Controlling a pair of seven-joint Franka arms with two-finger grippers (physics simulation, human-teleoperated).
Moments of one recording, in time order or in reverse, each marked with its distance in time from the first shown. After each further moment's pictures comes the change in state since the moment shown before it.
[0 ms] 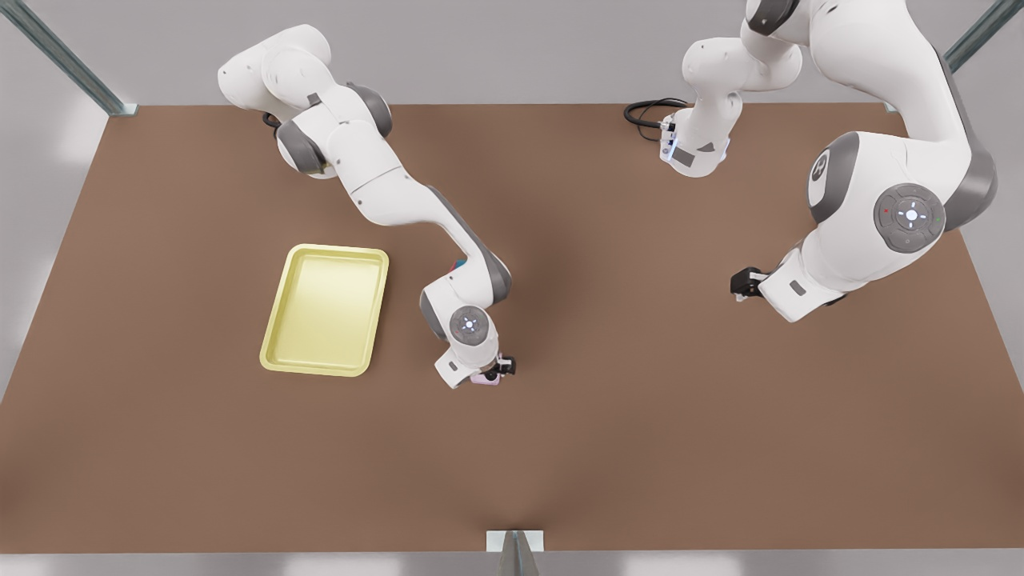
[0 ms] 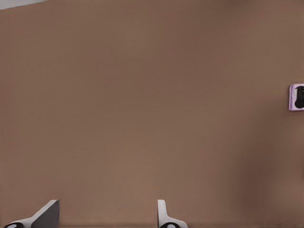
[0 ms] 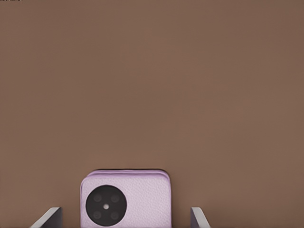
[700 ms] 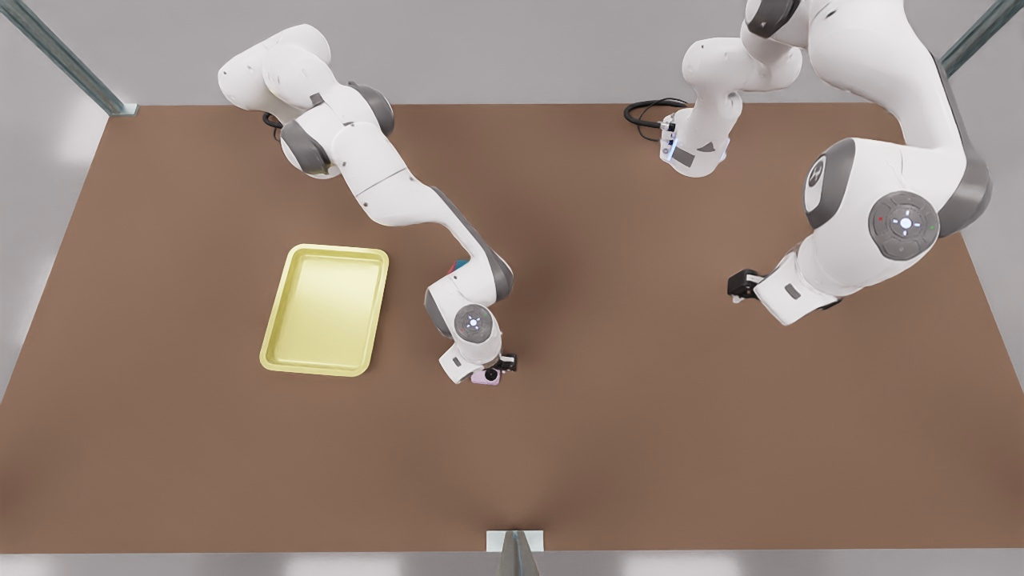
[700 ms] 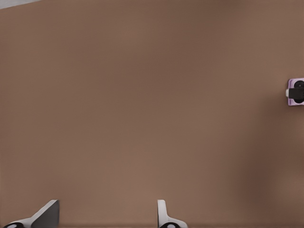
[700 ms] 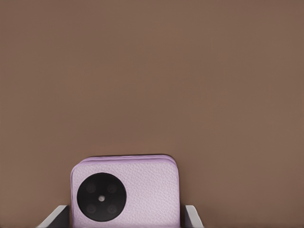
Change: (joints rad) left arm -0.002 0.014 0.000 0.001 -0.002 0.002 0.024; right arm 0.015 0.005 0.004 -0.042 0.010 0.034 0.030
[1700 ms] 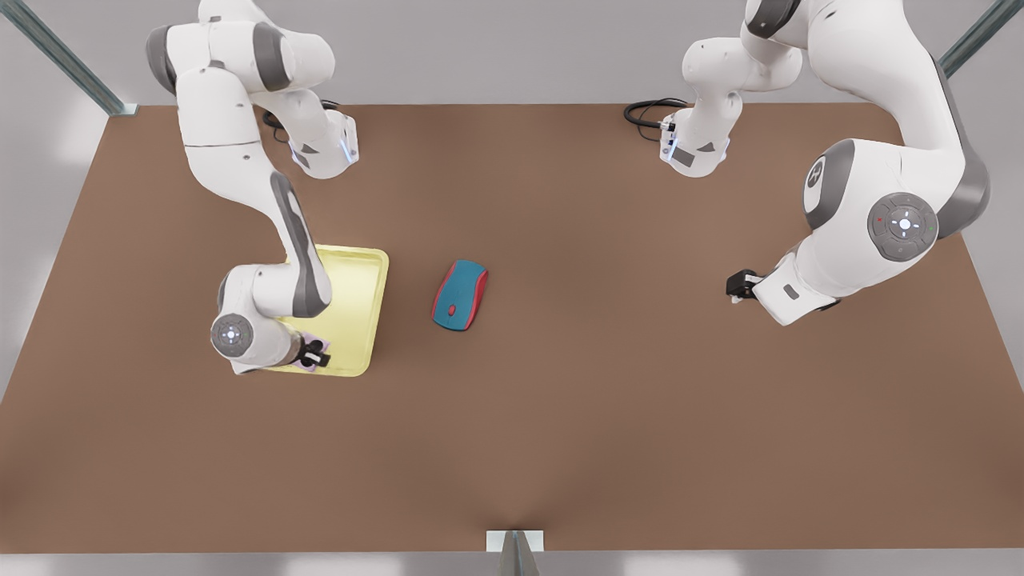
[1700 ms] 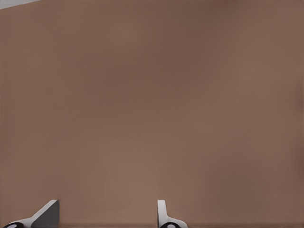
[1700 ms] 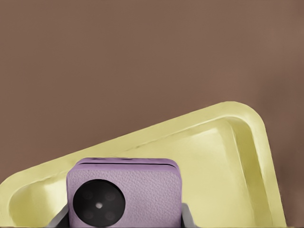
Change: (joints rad) left arm -0.002 0.002 0.000 0.002 -0.004 0.000 0.005; right arm -0.433 -0.543 -0.125 -0.782 0.012 -0.009 -0.341
